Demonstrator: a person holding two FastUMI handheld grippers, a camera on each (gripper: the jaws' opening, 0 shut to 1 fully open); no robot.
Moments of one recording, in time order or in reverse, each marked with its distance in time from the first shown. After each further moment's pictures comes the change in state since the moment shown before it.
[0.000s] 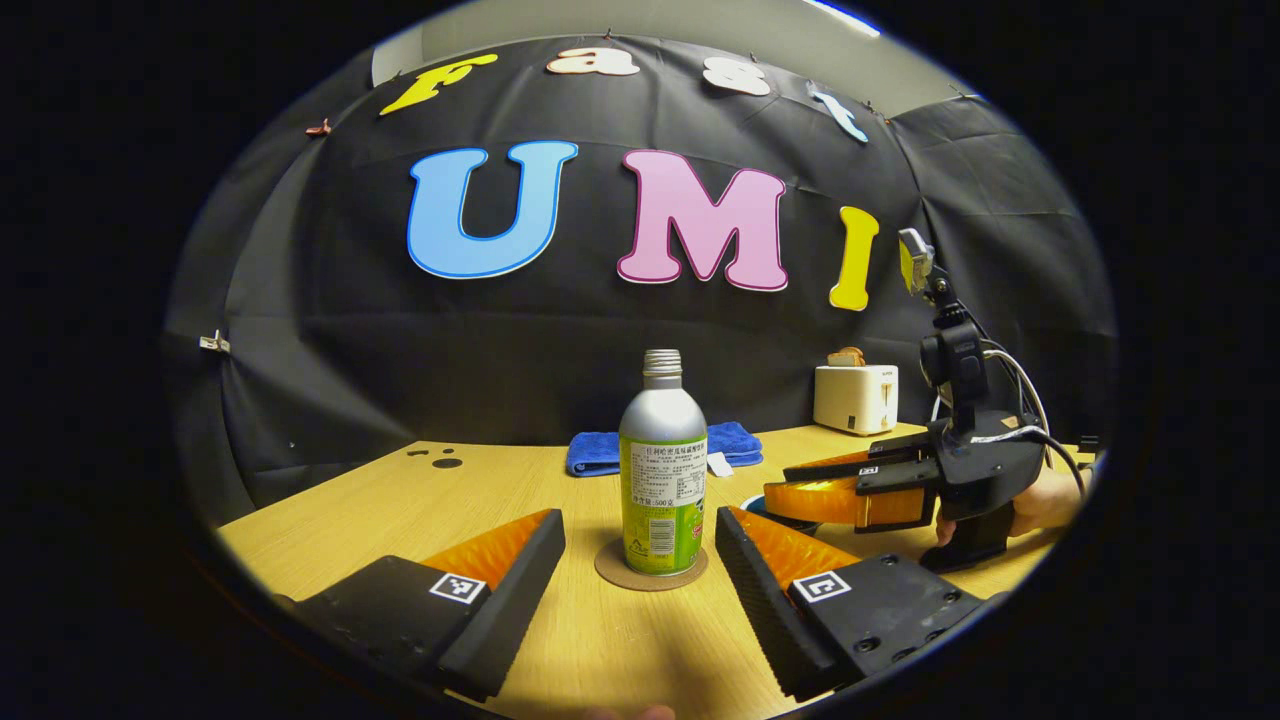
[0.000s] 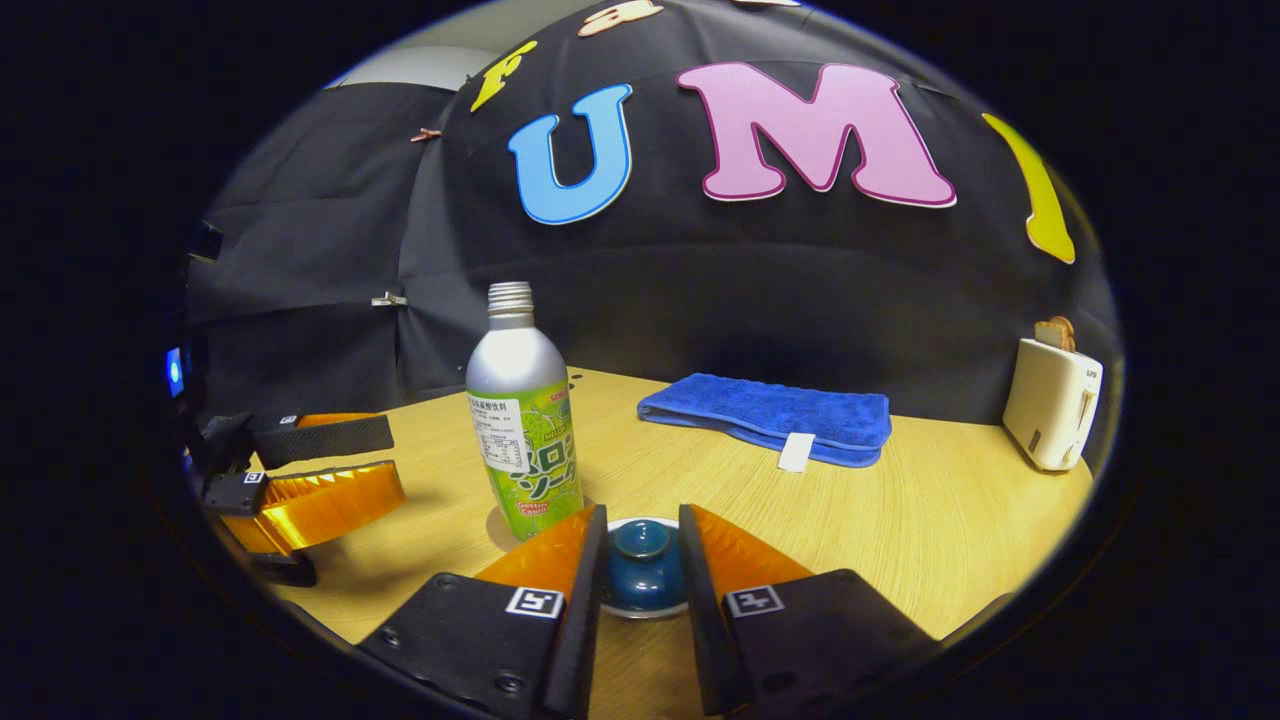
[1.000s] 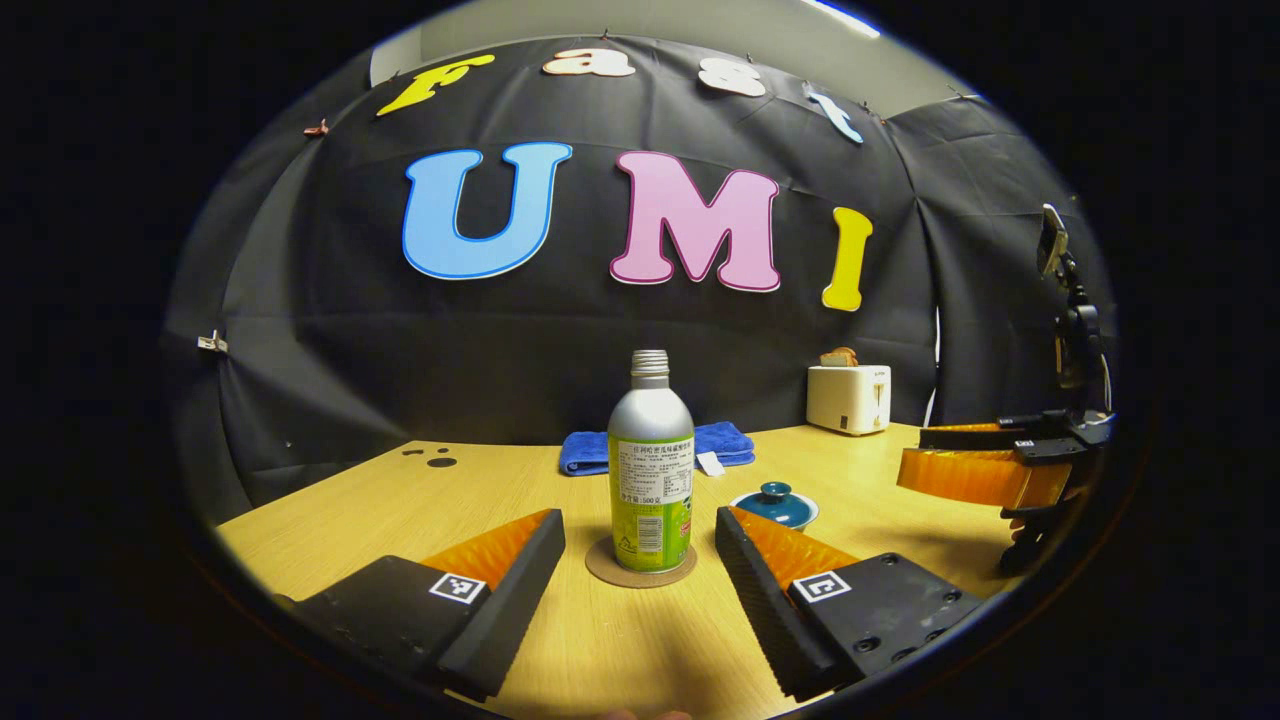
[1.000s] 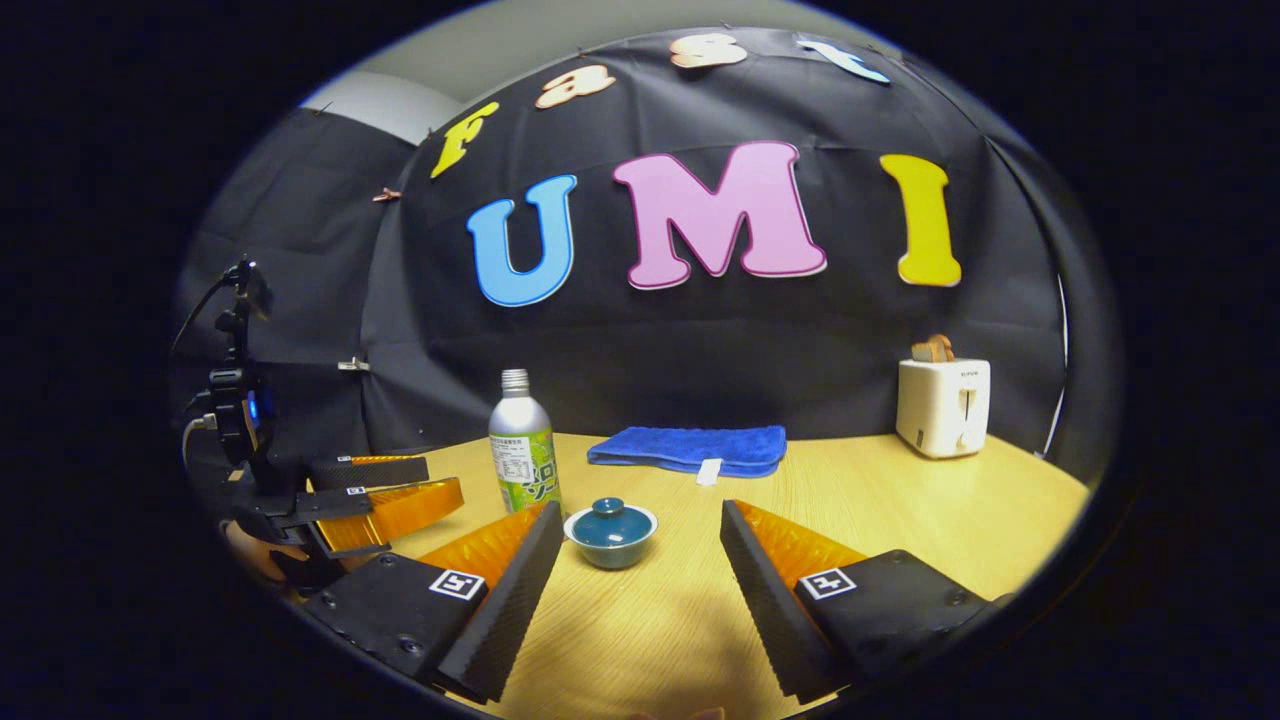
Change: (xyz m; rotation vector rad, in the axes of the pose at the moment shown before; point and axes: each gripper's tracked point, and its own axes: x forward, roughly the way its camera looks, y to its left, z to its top) left arm -0.005 -0.003 -0.001 0.000 0.000 -0.003; right arm -0.123 -0.019 0.011 0.092 -0.201 -0.230
